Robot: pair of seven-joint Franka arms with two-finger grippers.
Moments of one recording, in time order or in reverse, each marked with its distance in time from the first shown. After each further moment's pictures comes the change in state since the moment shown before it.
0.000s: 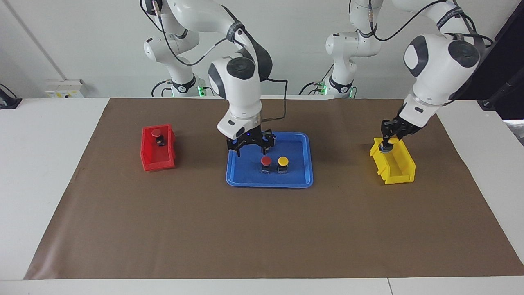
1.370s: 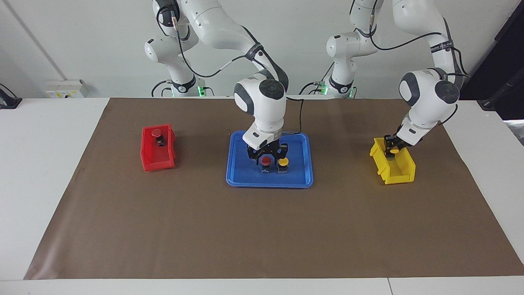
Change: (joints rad) left arm 0.081 0.000 -0.009 -0.363 0.042 0.323 0.070; right arm 0.046 0.072 -0.010 -0.041 -0.011 0.107 0.055
